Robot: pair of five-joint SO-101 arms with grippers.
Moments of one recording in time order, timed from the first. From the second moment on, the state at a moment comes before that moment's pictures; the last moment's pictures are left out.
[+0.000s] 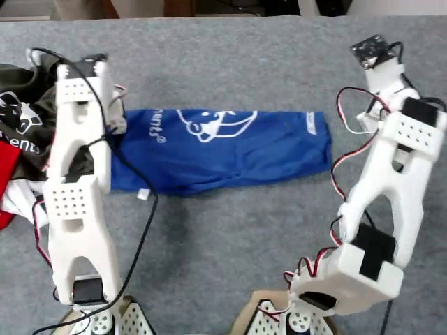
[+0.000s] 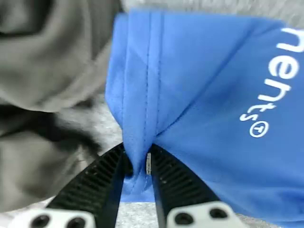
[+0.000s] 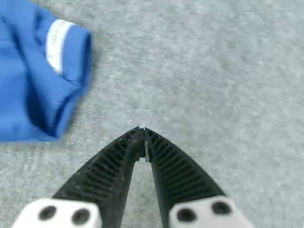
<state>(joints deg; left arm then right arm) -10.1 45.6 -49.3 99.4 -4.1 23.9 3.6 0.1 60.4 42.5</state>
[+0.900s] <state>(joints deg) 24.5 45.6 -73.6 99.6 11.9 44.1 5.1 -3.7 52.8 59.6</state>
